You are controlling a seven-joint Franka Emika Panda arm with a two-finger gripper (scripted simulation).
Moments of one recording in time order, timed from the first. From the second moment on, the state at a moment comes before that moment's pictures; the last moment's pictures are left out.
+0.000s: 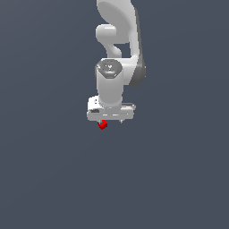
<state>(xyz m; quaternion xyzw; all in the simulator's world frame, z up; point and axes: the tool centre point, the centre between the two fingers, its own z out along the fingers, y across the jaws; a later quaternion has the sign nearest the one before) -0.019 -0.019 0.148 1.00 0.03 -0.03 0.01</state>
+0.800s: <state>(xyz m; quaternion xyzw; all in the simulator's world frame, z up) -0.061 -0.041 0.083 0.98 0.19 -0.01 0.00</state>
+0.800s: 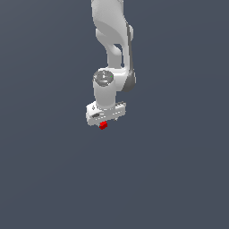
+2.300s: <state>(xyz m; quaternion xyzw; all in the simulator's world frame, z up) -0.088 -0.073 0.020 0.94 0.34 0.00 0.00</state>
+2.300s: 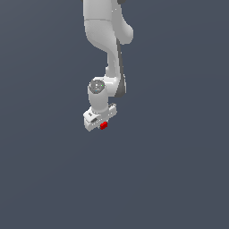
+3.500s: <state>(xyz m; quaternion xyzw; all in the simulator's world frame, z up) -0.016 -0.075 0.025 0.94 0.34 0.00 0.00</state>
